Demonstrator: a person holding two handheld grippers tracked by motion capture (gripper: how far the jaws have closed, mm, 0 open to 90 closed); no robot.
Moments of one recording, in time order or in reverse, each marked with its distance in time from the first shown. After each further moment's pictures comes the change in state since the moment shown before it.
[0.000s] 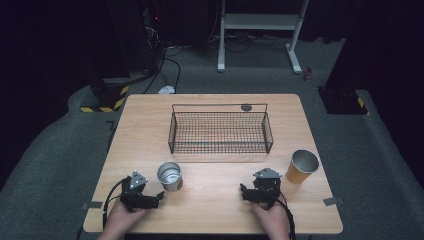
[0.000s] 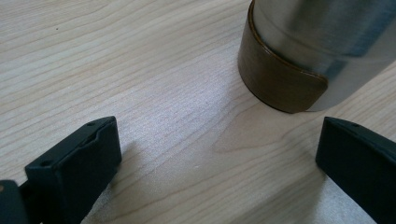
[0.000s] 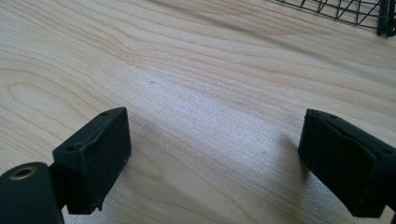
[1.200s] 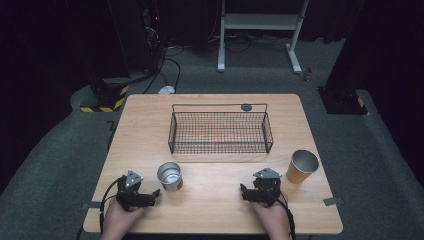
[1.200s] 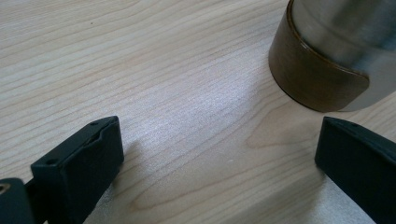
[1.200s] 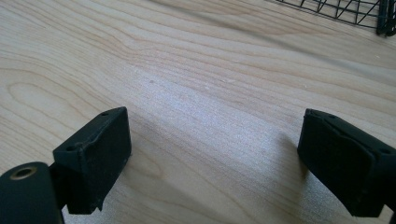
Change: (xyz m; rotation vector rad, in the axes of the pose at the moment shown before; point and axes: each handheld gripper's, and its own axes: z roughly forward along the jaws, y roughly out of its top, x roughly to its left) left arm 0.012 -0.003 -0.003 -0.006 0.039 -0.033; right arm 0.000 0.000 0.000 0.000 -0.002 0.002
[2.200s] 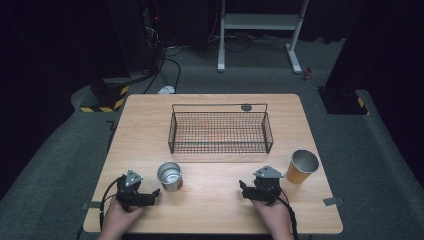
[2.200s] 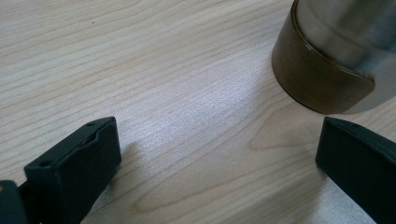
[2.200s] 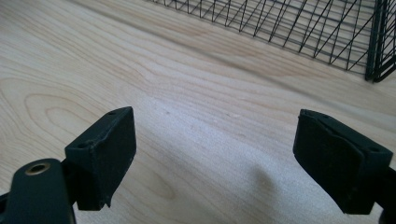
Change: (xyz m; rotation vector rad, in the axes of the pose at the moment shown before) left arm 0.001 0.001 0.001 0.003 -0.001 -0.004; right arm 0.001 0.010 -0.012 -0.094 0.032 -0.049
